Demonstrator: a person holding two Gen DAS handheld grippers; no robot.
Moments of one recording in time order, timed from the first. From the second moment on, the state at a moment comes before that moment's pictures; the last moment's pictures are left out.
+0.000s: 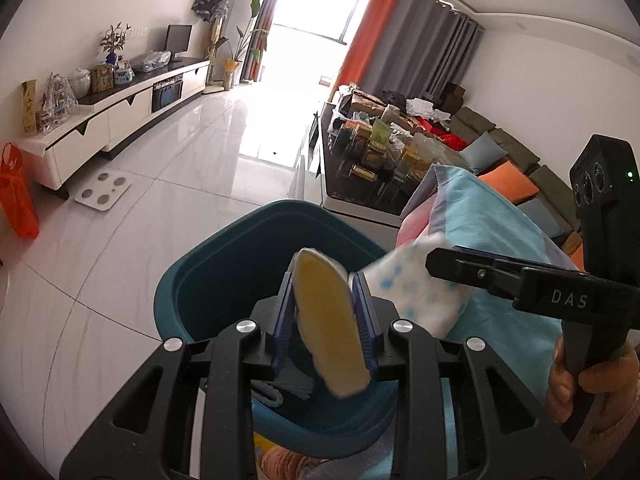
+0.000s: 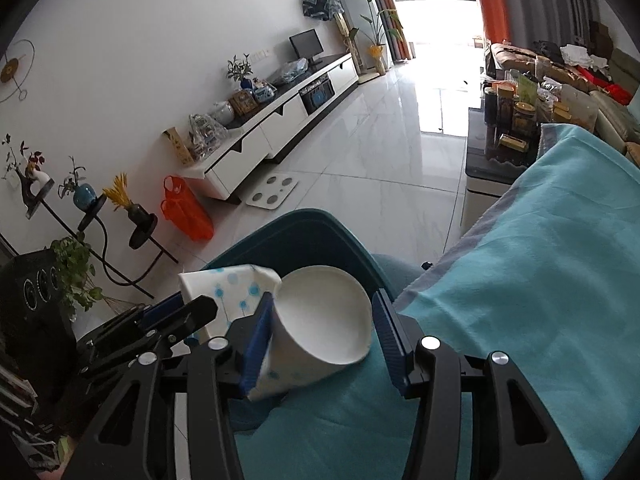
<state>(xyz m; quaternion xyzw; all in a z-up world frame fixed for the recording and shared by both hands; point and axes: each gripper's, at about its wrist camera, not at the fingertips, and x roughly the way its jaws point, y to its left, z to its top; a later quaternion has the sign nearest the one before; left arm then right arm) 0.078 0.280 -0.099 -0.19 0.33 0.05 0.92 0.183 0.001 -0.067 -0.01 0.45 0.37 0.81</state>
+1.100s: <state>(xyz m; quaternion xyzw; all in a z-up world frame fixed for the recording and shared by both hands) 0.065 0.150 -0.063 -0.12 0.28 -0.10 0.95 0.129 -0.126 0.002 0.05 0.35 0.37 0.86</state>
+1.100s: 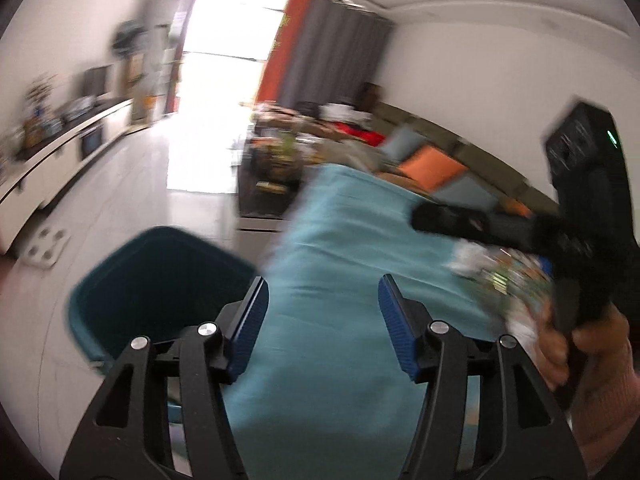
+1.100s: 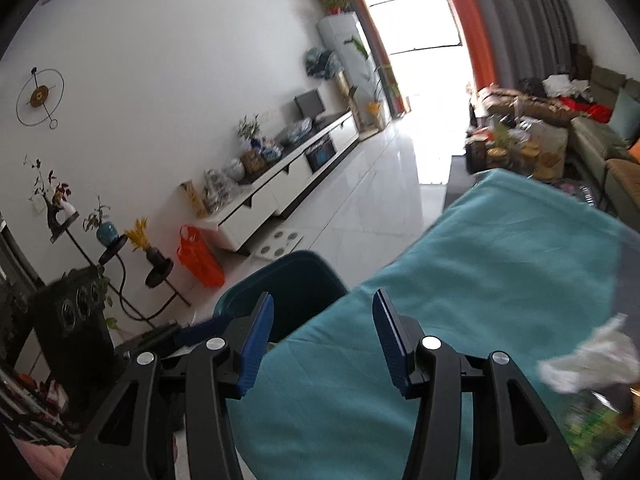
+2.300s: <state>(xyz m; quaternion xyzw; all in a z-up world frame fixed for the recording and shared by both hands) 0.102 -0.065 -0.118 -0.08 0.41 -0.34 0.84 0.093 -0.347 -0.060 0.11 0.37 0.15 0.91</state>
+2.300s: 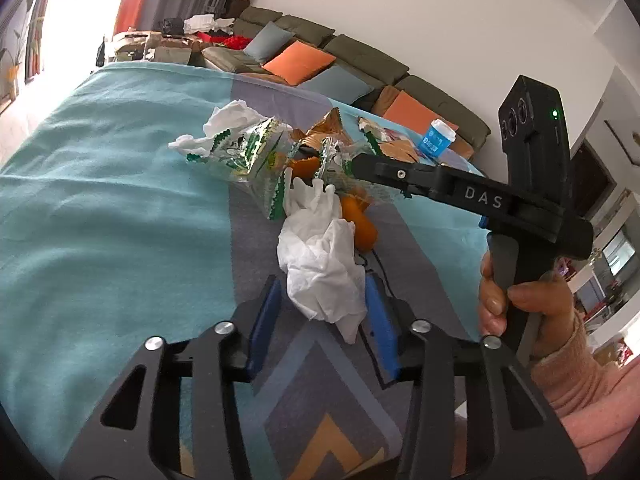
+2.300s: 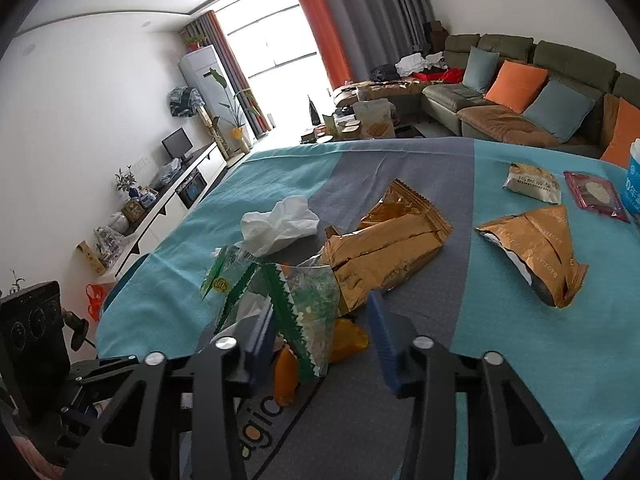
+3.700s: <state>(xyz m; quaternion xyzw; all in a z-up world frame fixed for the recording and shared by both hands) 0.053 -0.019 -0.075 -0.06 0.30 -0.35 0.89 0.074 -0.337 -0.023 0.15 0.32 0.21 0.91</state>
